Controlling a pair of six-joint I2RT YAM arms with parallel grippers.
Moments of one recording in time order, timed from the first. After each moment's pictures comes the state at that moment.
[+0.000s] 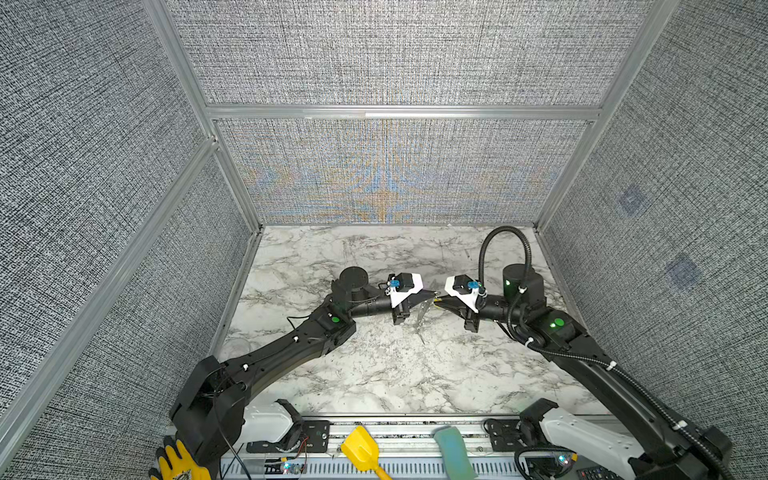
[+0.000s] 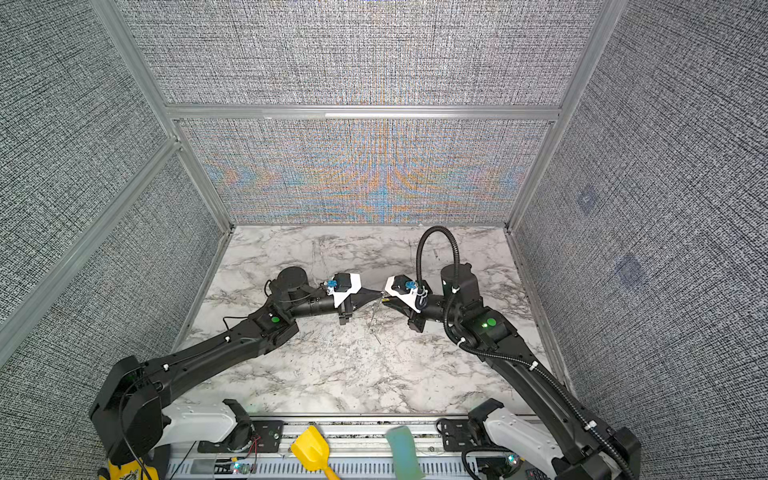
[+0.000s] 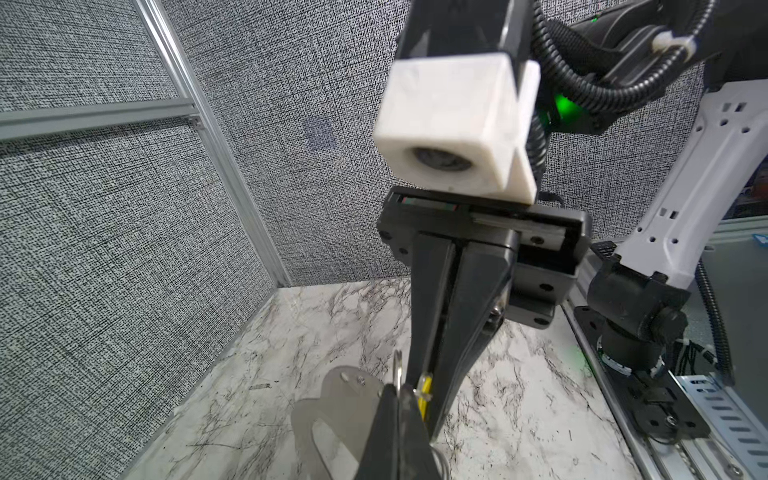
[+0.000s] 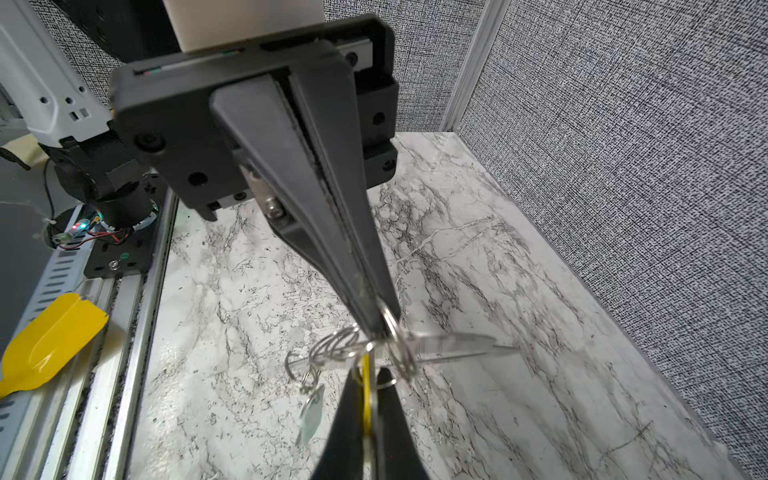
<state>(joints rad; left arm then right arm) -0.78 1.31 0.85 0.43 0.69 0.24 0.51 1.00 0.90 -0.33 -0.63 -0.48</state>
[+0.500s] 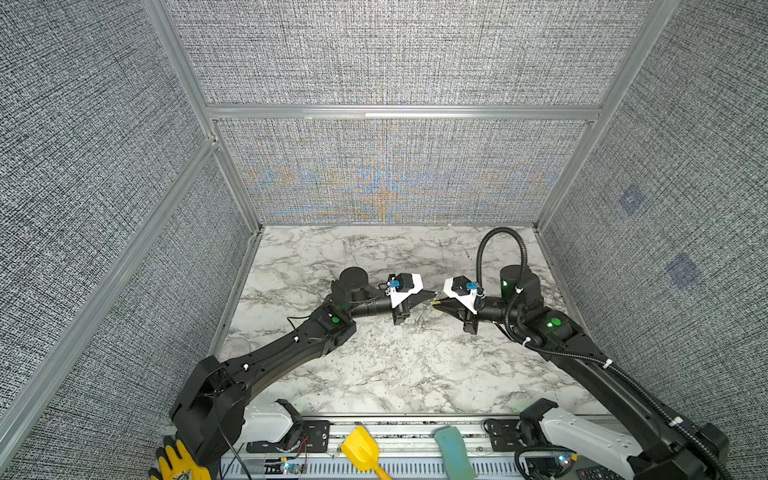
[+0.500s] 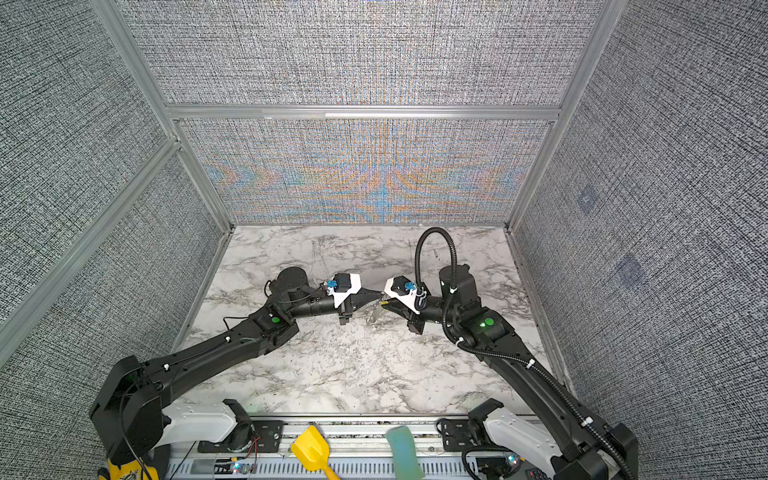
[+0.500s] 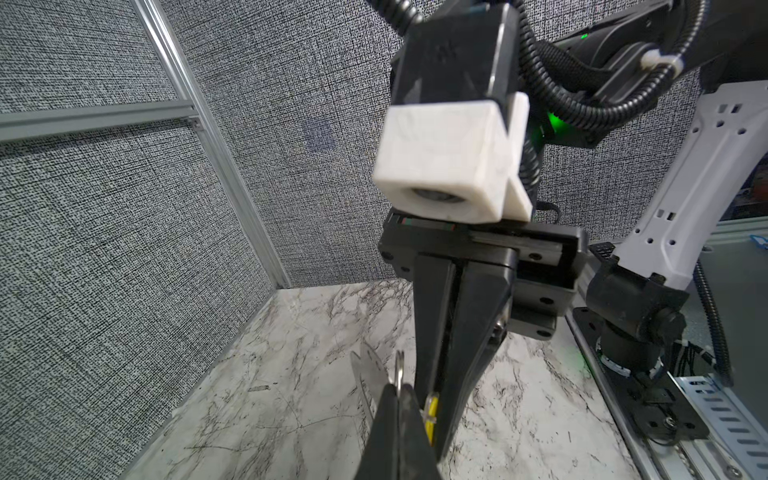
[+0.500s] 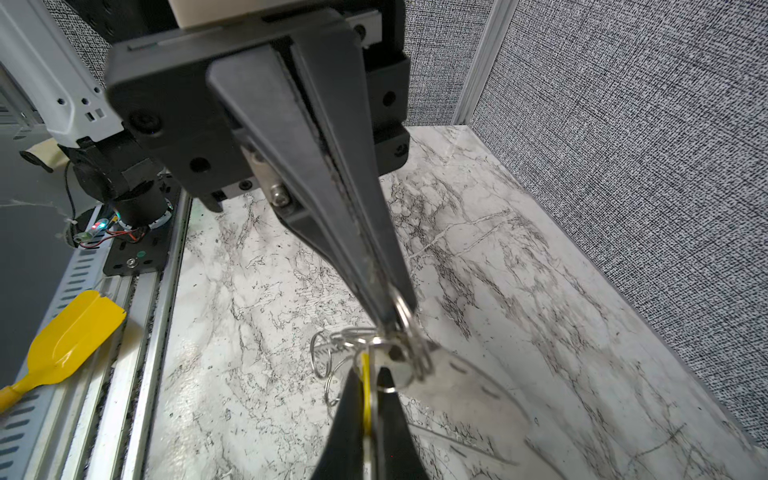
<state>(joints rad) -0.78 1.31 0.84 0.44 0.69 0.24 0.50 1.00 0.88 -0.33 -0.65 -0.47</state>
